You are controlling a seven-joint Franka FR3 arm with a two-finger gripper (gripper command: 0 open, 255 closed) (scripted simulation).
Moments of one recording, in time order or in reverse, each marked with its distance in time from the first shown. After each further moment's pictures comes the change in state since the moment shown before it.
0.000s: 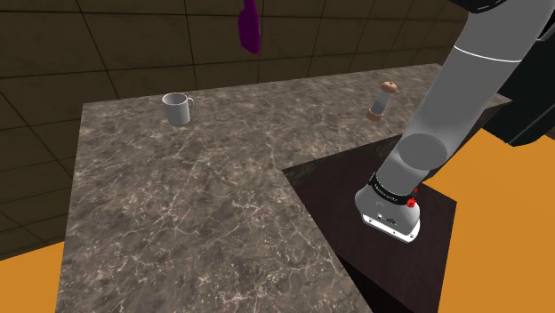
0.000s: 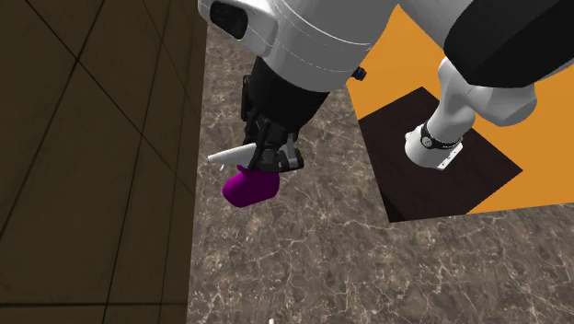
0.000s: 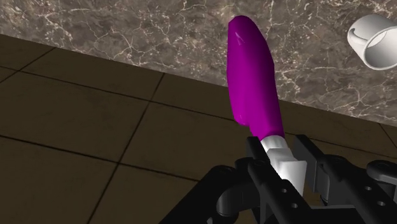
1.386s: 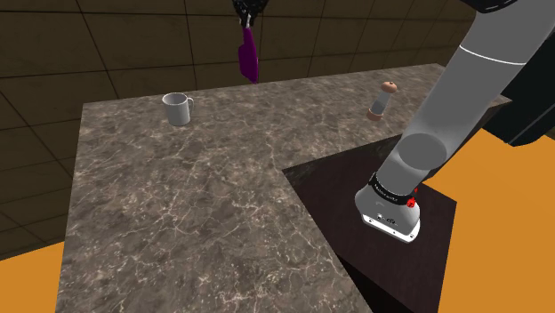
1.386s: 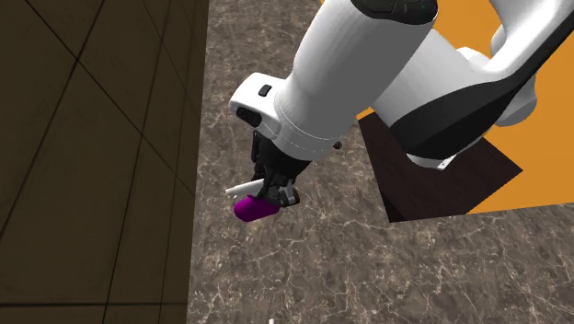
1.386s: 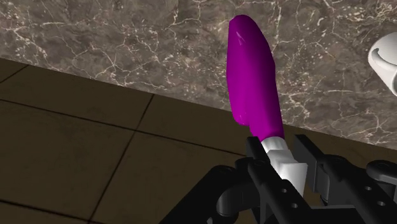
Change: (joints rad) arm -0.007 -0.045 -0.006 -0.340 -0.016 0.292 0.048
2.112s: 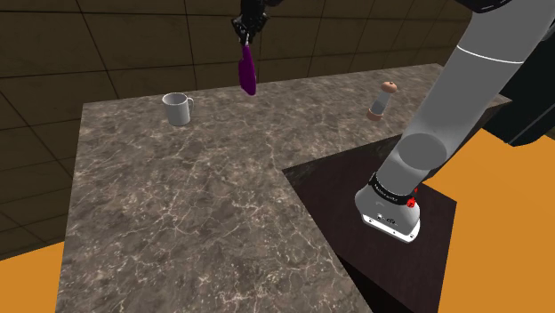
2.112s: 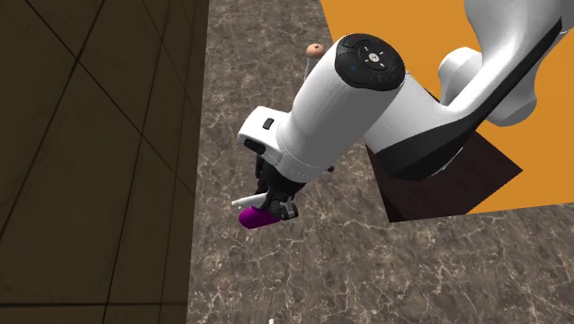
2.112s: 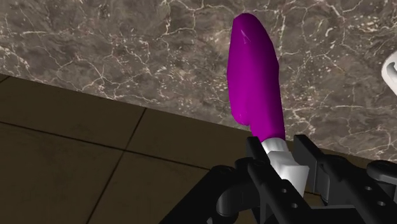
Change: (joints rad) arm 0.000 0.022 -0.002 -0.122 -0.024 0.140 0.036
